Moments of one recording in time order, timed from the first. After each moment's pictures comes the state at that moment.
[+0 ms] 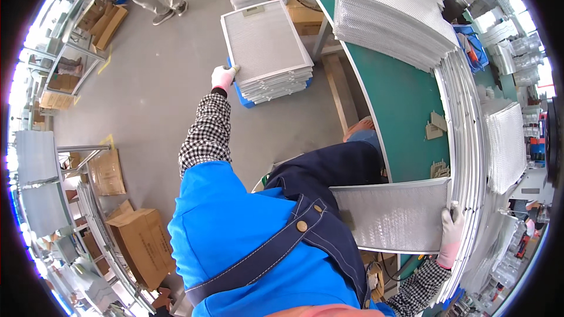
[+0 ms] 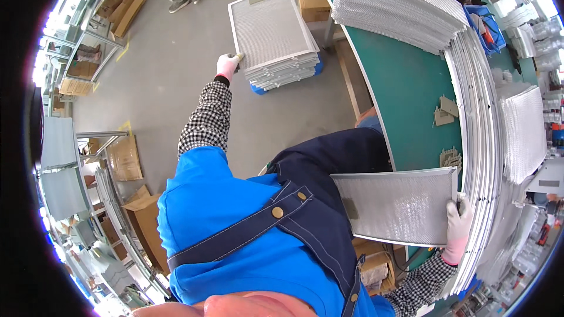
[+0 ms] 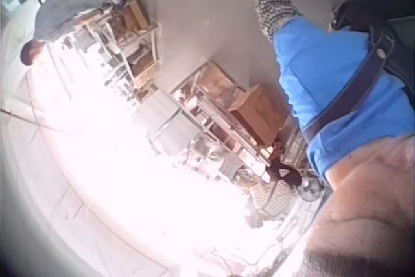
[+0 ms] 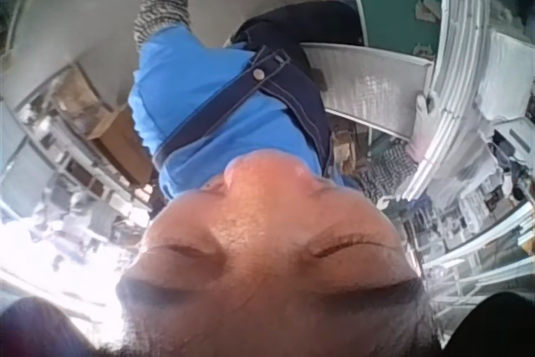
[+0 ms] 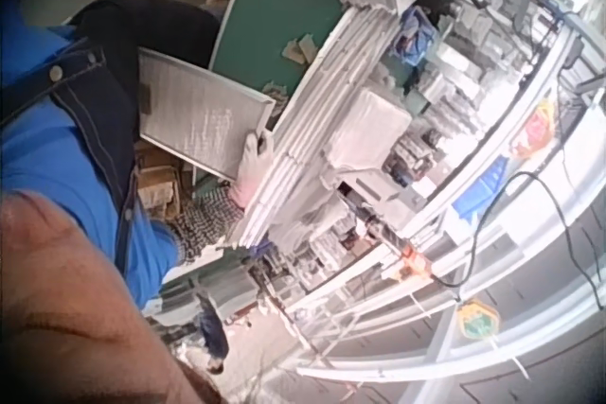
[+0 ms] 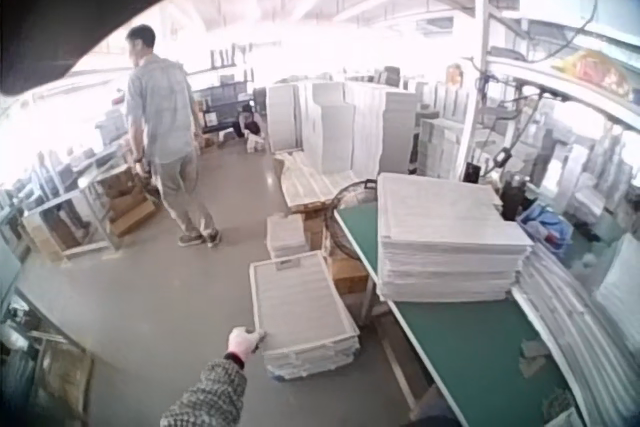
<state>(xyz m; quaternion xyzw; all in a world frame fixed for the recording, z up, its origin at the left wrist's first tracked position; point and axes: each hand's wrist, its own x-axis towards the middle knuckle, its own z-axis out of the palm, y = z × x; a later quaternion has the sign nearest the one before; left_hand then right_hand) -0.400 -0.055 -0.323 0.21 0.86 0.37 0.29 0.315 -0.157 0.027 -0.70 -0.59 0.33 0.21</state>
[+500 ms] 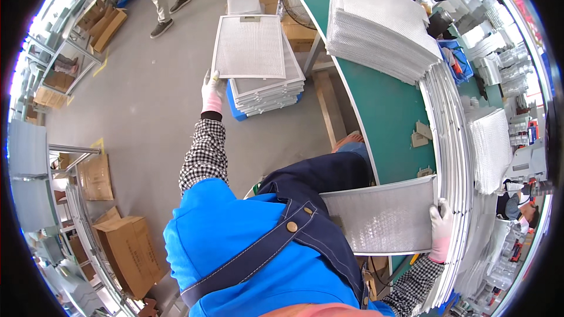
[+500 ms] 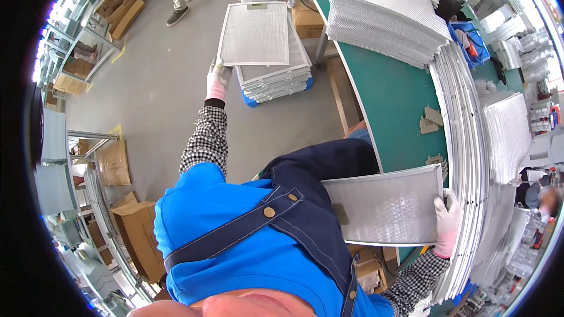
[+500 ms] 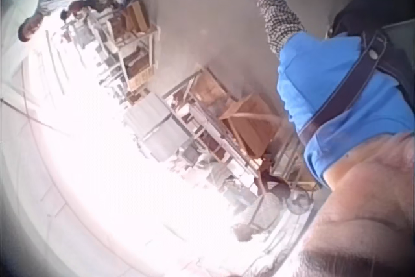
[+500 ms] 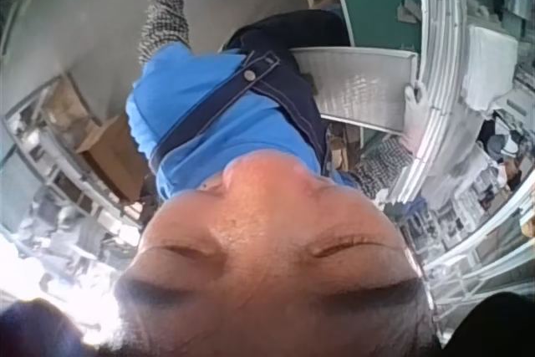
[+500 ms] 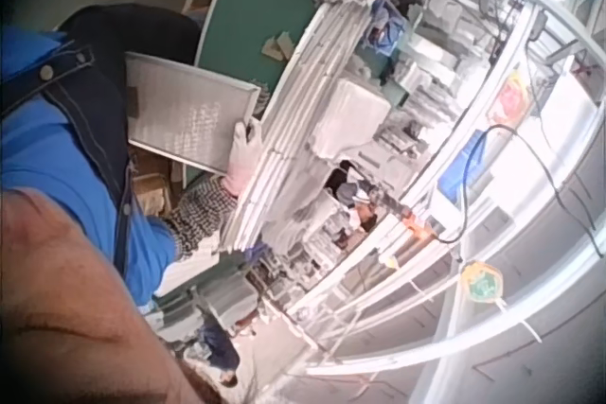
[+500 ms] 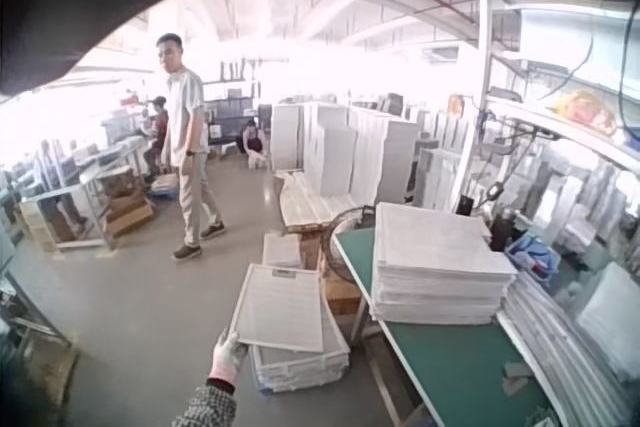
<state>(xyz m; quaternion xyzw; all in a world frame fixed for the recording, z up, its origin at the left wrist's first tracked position) -0.388 -0.078 -0.308 0.03 0.43 0.83 0.36 0.307 -0.152 0.033 -0.68 -0.63 0.32 0.19</state>
